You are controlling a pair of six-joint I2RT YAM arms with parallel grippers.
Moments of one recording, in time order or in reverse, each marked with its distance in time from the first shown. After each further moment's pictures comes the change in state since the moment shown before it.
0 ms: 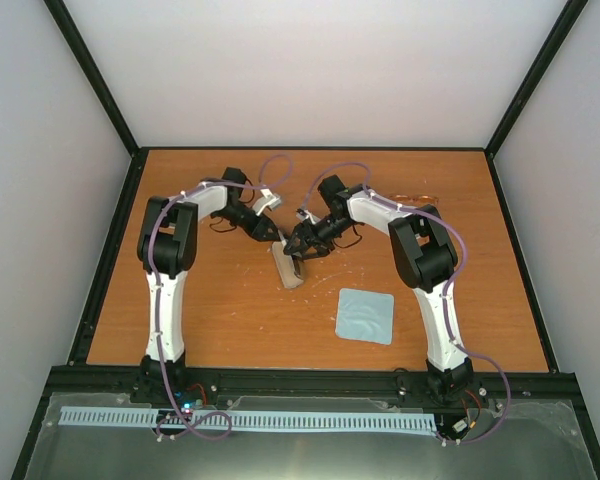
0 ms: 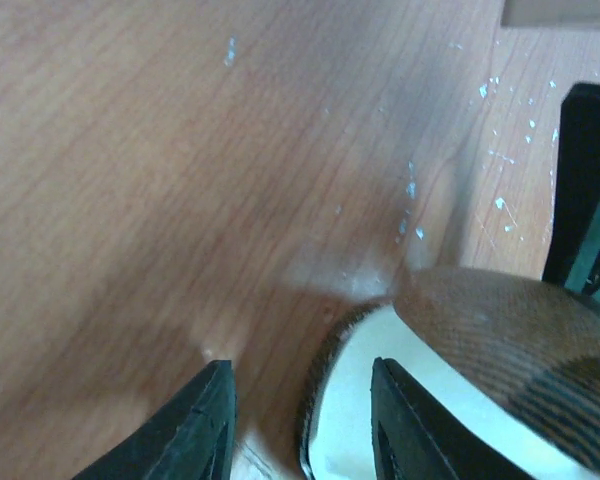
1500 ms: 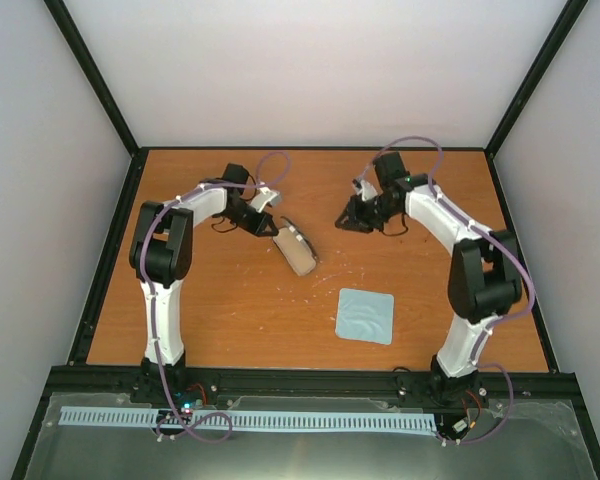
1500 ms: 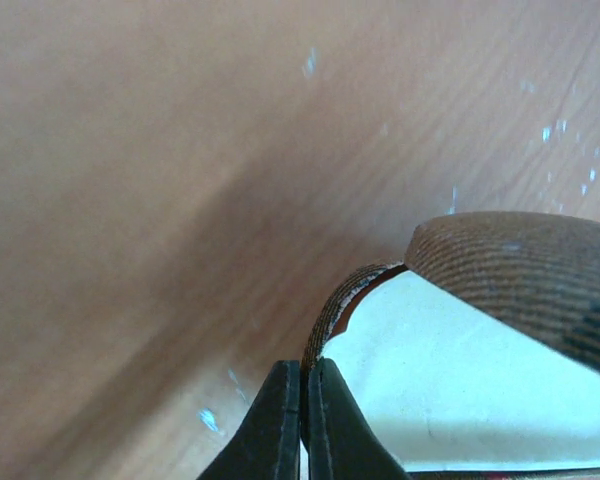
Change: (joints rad) left arm -0.044 -0.137 -0.134 0.090 -0.167 -0.230; right arm -0.212 -0.373 -0.169 0.031 0.286 0.113
